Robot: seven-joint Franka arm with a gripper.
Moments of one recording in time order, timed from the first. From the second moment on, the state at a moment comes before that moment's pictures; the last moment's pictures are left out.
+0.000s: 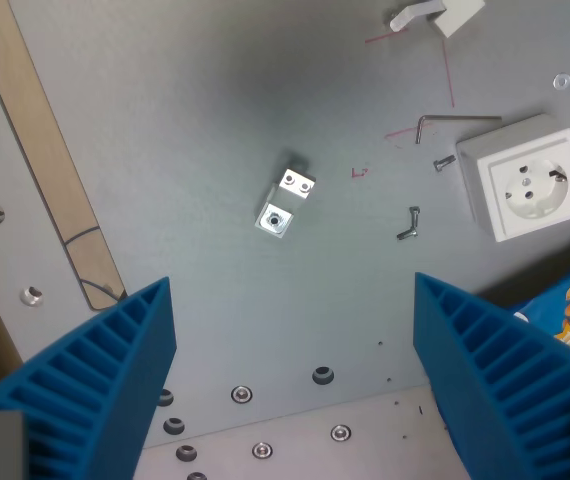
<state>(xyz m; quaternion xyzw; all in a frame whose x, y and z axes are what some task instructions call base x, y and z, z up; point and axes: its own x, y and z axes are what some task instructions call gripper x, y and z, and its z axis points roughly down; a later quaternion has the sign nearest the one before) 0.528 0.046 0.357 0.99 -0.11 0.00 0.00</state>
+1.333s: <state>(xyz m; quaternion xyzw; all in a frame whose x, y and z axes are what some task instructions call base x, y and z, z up) 0.528 0.046 0.357 0.98 -0.17 0.00 0.00</state>
